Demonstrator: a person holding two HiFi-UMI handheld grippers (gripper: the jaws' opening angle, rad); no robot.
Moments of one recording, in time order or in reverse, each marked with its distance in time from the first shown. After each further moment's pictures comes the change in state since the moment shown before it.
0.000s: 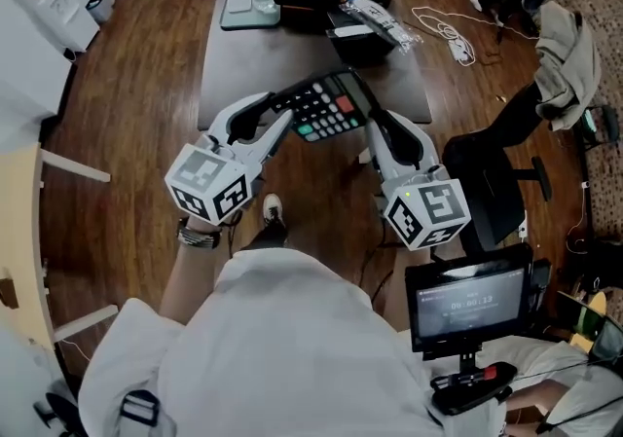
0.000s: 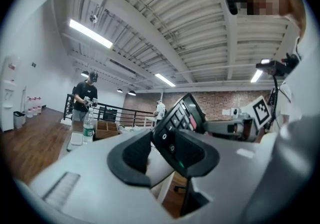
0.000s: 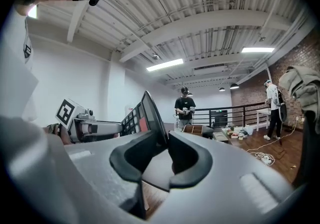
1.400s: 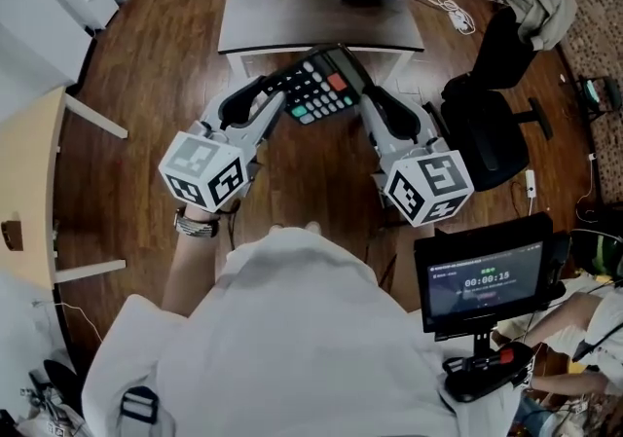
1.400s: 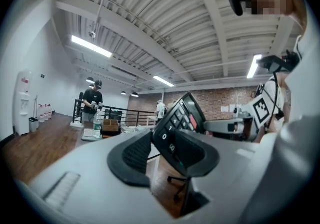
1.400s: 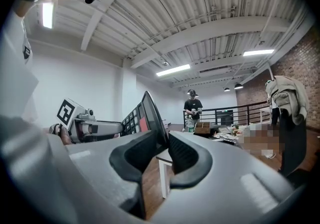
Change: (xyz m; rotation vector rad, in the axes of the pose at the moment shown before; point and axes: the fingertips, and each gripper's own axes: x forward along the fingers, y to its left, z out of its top) left arm -0.198 -0.181 -0.025 0.046 0.003 0.060; right arm -0.216 0.148 -0.015 0.007 -0.028 0.065
